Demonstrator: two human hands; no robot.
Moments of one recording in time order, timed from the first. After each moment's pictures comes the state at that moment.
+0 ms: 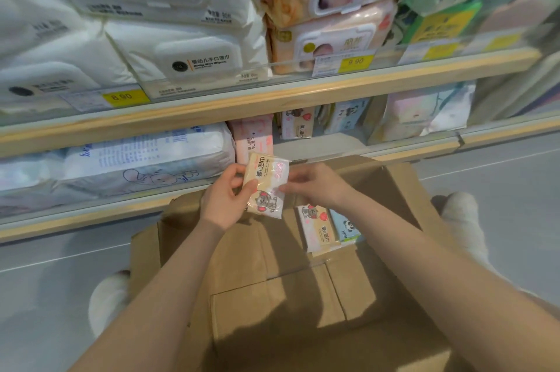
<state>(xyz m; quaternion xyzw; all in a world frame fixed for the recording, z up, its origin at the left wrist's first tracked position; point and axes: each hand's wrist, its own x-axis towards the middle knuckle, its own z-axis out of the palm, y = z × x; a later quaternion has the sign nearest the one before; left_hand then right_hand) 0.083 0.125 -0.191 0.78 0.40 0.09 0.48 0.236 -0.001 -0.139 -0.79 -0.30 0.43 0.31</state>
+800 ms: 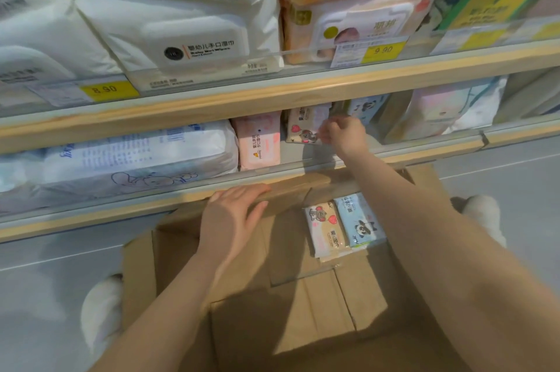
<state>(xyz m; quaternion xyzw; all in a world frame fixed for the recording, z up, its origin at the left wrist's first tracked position) 0.068 0.119 -0.217 0.94 0.23 0.15 0.22 0.325 0.055 -0.196 -0.84 -0.12 0.25 0.47</state>
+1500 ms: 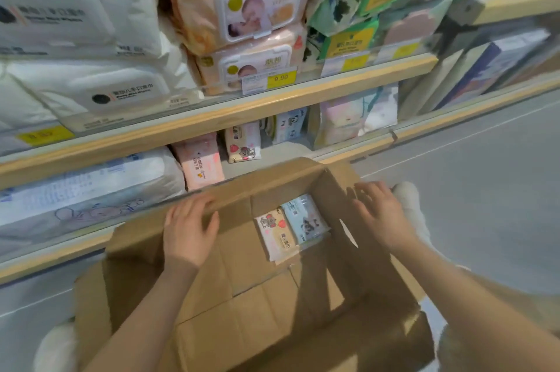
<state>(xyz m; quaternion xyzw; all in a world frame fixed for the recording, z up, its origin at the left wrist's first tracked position) 0.084 0.094 -0.201 0.92 0.31 0.13 0.22 0.286 -0.180 -0.145 -0.93 -0.27 0.13 0.23</state>
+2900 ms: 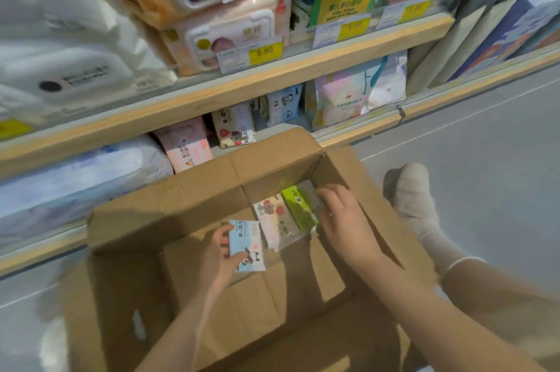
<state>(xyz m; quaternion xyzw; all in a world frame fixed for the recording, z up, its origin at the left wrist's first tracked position) 0.080 0.026 -0.269 0.71 0.47 -0.07 0.53 0.250 -0.158 -0.188 -0.90 -0.35 0.09 0.25</state>
